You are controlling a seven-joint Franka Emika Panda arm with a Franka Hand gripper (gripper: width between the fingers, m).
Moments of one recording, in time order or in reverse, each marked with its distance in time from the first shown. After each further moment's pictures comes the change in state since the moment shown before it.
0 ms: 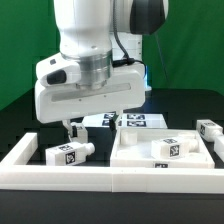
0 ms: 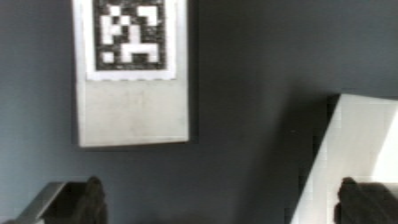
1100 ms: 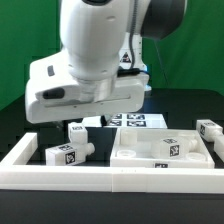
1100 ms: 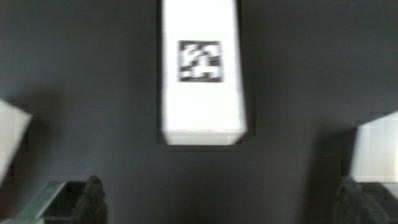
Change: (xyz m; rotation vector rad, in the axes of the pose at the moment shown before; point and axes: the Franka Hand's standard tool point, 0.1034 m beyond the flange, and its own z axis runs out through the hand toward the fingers) arm 0.003 0.027 -0.018 -0.068 -0.335 0.037
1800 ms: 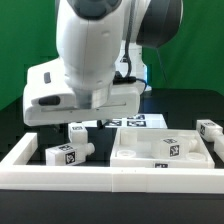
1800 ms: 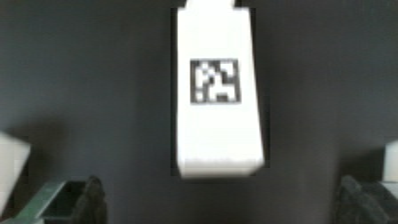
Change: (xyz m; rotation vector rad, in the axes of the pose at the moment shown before) arm -0.014 -0.004 0.019 -0.008 -0.216 0.028
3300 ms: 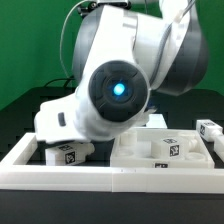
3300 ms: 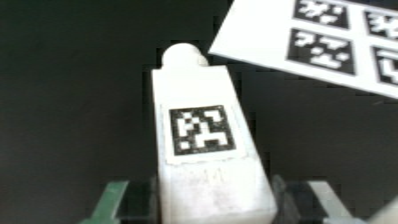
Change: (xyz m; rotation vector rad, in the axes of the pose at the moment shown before) arm -0.003 -0.032 -0.015 0.031 -0.262 -0.055
